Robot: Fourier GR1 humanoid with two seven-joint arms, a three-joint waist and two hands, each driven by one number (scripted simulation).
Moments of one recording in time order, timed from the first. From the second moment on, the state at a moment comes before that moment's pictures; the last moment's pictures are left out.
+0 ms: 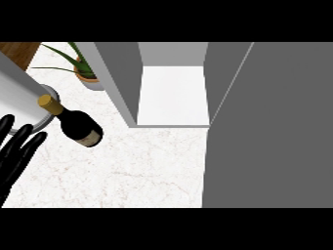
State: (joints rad) left arm 0.15 0.22 0.03 -2.32 0.62 -0.25 0.28; right arm 0.08 -0.13 0.08 -2.42 -0.18 0.14 0.42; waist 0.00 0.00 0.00
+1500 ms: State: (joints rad) left arm 0.01 0.34 0.39 -1.98 0.80 -0.38 0.33; right arm -0.02 -0.11 0.09 -2.46 -0.15 0.08 0.56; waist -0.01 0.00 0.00
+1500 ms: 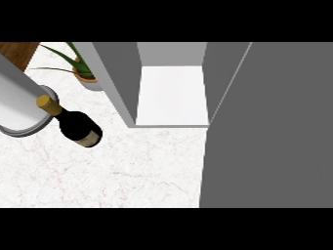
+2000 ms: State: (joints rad) left arm -0.04 0.32 0.36 -1.77 0.70 -0.49 0.25; right arm -0.06 -0.13 0.06 -2.47 -0.15 0.09 0.61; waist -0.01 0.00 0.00
